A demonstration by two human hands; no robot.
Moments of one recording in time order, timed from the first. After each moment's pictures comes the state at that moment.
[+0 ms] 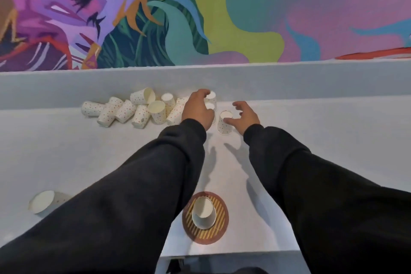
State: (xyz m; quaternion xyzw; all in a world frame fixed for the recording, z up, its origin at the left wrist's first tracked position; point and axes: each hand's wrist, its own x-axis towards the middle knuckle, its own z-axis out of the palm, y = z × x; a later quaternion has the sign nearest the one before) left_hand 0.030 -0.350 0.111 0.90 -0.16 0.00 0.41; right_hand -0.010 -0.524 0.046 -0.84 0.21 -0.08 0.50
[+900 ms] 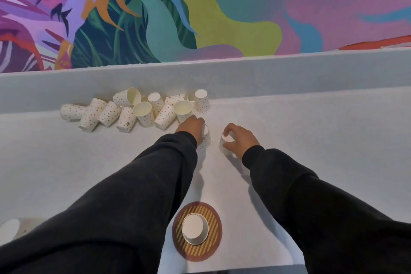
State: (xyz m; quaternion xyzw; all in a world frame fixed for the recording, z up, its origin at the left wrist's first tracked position) left_hand 0.078 -0.373 0.027 0.96 -0.25 -0.14 0.05; right_hand -0.029 -0.543 -0.005 -0.92 0.15 0.04 0.36
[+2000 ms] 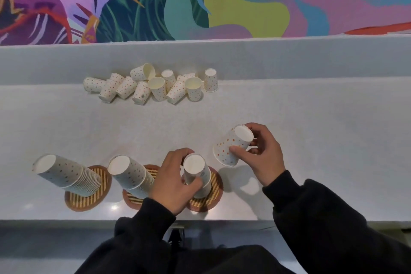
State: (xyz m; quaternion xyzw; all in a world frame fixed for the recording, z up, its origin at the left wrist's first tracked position) left_hand -0.179 -0.228 0.047 0.89 -0.17 -0.06 0.41; right_hand -0.211 -0.474 0.056 -0.75 0.11 -0.16 0.64
